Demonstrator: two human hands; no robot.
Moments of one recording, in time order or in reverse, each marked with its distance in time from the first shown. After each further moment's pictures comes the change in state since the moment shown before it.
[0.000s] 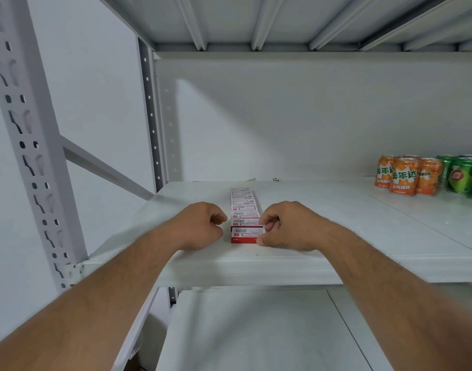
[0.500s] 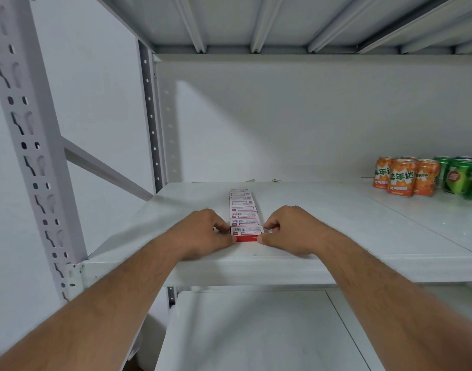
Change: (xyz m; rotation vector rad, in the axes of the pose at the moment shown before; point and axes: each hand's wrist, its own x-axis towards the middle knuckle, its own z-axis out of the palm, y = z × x) left_hand -0.009 0.004 0.009 0.002 -0.018 0.108; right_hand 0.001 0.009 0.008 -0.119 0.028 0.045
